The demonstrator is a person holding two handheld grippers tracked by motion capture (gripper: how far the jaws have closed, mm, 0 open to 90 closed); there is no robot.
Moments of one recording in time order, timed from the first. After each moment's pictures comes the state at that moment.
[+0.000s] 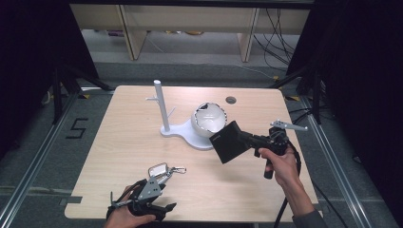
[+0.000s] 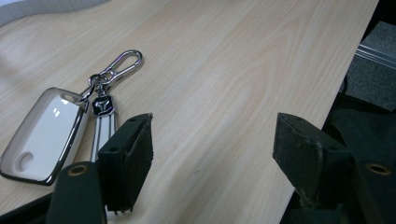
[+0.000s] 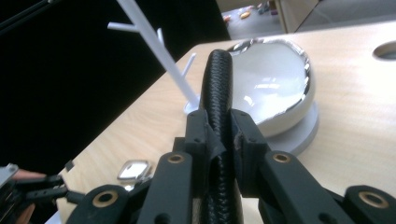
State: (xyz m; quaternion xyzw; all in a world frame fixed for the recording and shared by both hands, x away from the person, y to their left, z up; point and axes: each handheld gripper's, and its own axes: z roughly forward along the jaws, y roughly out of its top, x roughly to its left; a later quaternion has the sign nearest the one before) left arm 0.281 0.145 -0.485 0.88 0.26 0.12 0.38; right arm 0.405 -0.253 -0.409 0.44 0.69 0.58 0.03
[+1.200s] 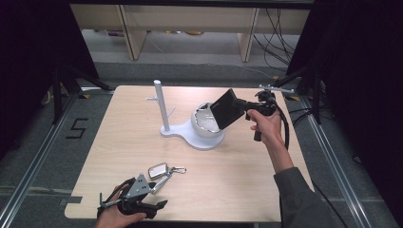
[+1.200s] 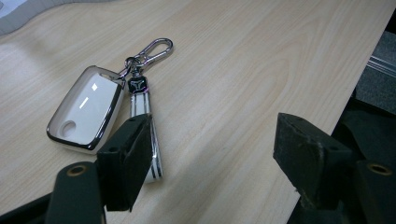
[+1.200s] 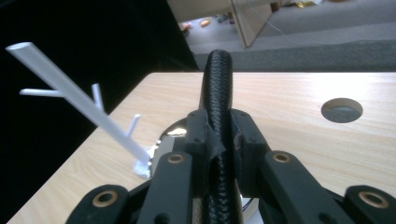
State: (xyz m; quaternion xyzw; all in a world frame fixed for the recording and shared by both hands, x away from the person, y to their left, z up) left arm 0.280 0.169 -0.483 0.86 0.30 0.12 0.39; right arm 0.504 -0.226 -0.372 0.50 0.67 0.54 0.08
